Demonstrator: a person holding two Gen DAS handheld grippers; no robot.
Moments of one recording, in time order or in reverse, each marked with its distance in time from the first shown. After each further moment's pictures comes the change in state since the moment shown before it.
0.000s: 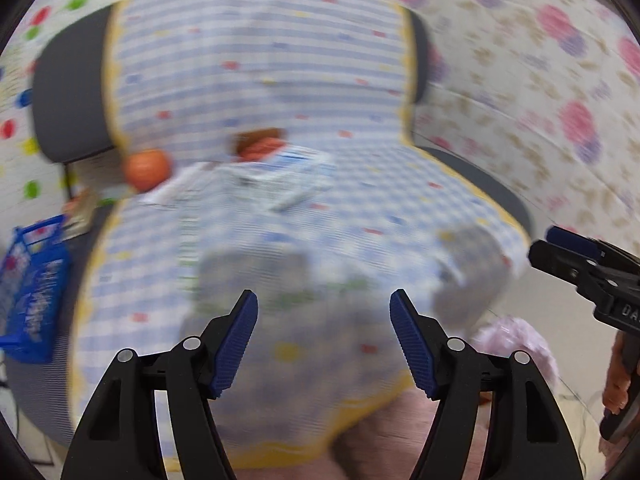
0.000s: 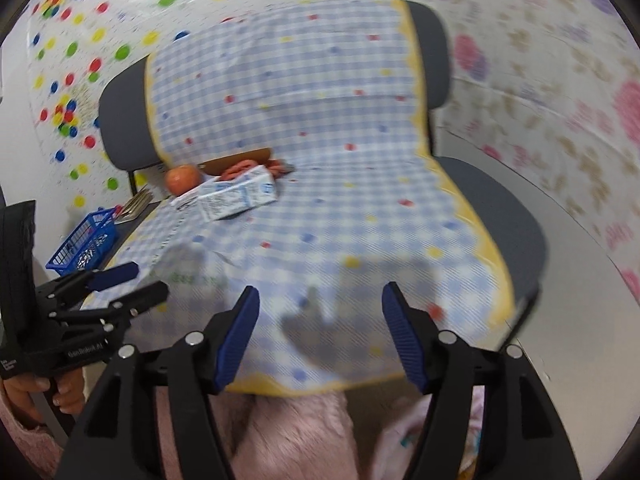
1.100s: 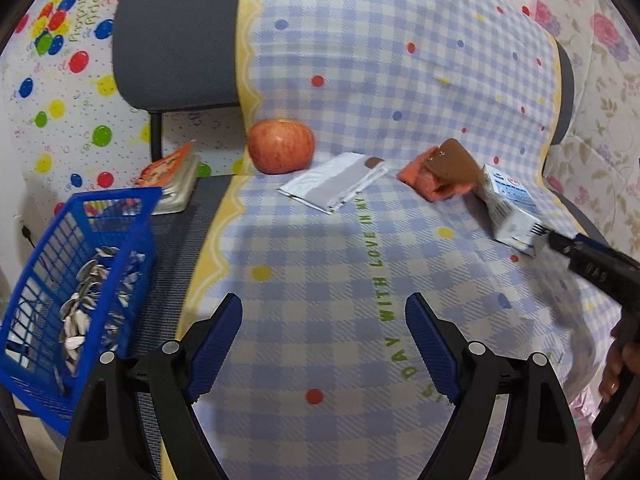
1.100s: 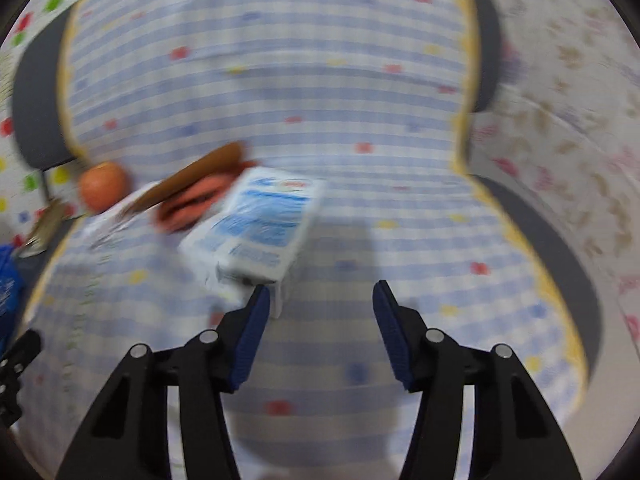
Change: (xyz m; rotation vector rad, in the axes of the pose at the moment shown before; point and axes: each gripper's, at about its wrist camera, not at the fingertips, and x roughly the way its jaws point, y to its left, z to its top) left arm 0.052 0.120 0.026 -0.194 0.052 0.202; right arm 0.161 0.042 0.077 0.005 0.068 -0.264
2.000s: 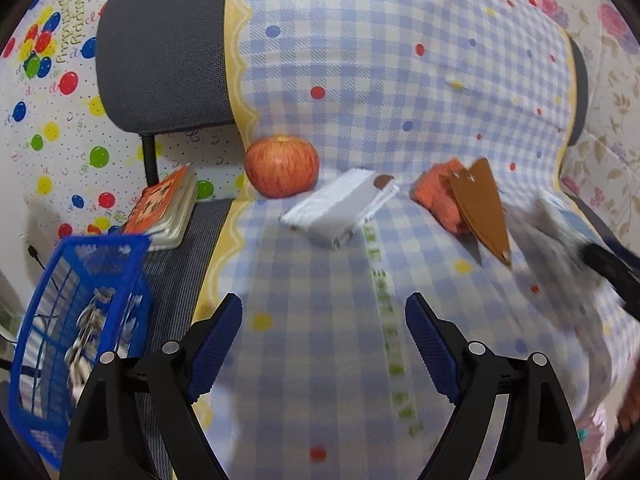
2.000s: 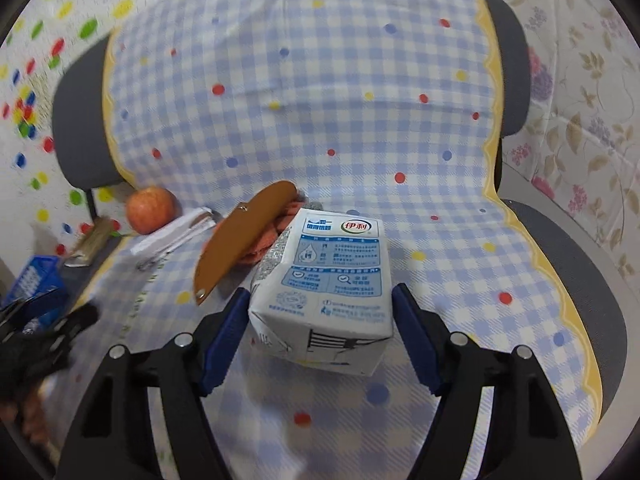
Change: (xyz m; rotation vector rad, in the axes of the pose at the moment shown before) left arm 0.026 -0.003 0.036 0.016 0.003 0.057; right arm -0.019 -0.010 0.007 -0.020 -0.074 0.229
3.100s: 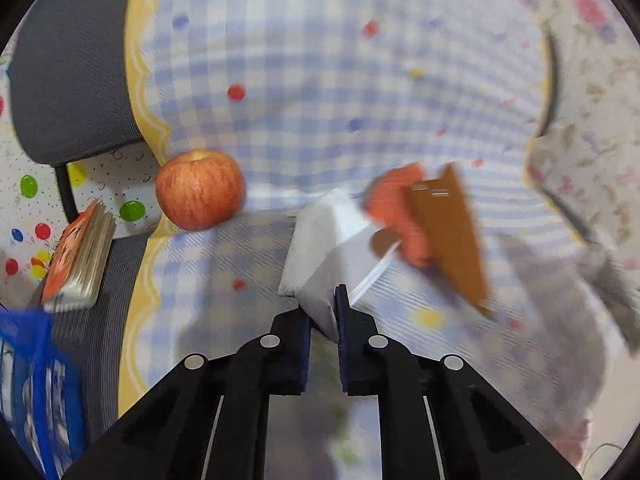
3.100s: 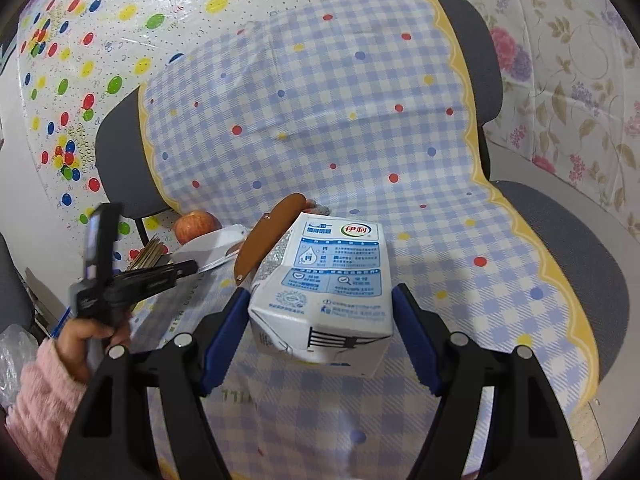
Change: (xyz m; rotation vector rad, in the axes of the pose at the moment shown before) left arm 0.019 -0.029 0.019 0.086 0.004 -0.190; right arm -0.068 -0.036 -0.024 0.096 -0.059 0.150
